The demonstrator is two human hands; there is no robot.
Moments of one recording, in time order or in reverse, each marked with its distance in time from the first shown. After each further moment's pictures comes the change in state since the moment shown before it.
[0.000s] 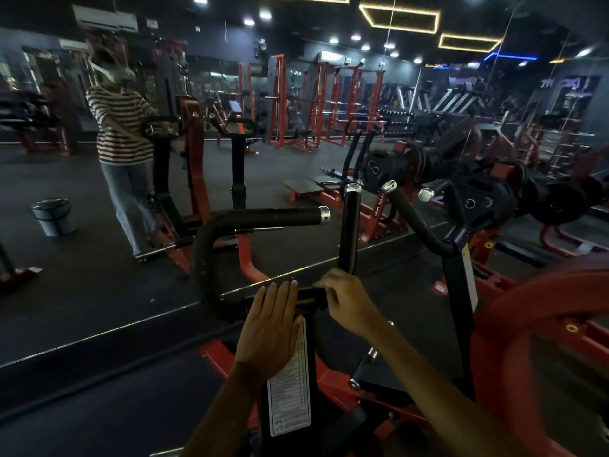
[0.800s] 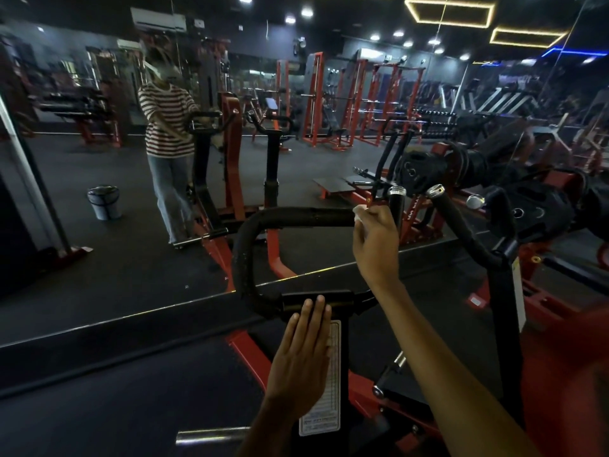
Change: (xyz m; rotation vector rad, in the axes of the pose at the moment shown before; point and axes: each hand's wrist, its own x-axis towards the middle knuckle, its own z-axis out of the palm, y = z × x) left_hand -0.045 0.014 0.013 0.017 0.024 -0.046; right_hand 0.085 -0.029 -0.010 -0.081 0.526 0.046
